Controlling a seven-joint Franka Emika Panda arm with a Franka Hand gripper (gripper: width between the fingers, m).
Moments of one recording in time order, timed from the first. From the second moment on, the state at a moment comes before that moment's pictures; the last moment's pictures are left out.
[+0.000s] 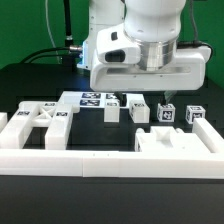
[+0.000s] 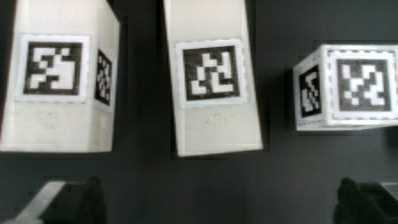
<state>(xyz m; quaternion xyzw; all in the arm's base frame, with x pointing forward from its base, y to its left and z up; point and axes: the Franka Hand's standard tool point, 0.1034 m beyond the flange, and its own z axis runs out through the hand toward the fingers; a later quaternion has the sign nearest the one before) 0.486 0.049 0.038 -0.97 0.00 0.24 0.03</state>
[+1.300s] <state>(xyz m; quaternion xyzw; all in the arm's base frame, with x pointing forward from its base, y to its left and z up) 0.460 0.049 0.007 -0.86 -0.01 0.51 0.03</state>
